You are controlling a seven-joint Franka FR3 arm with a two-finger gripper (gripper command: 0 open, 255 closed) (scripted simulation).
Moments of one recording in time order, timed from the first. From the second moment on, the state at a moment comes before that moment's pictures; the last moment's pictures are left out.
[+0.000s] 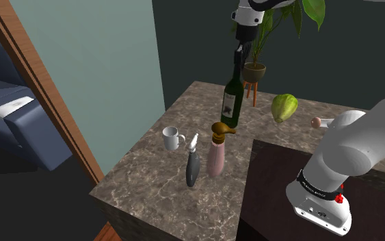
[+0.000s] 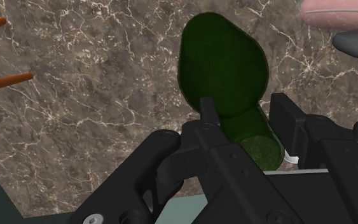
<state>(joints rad) 0.01 -0.46 -0.12 -2.14 -0.07 1.72 -0.29</state>
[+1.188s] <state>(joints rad) 0.01 -0.39 -0.11 -1.84 -0.06 1.48 -0.30</state>
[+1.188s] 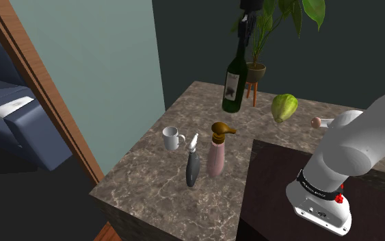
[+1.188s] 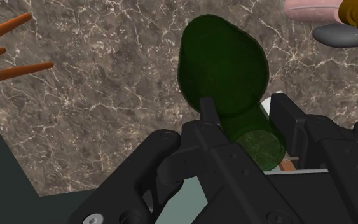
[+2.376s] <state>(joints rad) 0.02 -0.25 -0.12 -1.43 -0.05 1.22 -0.31</state>
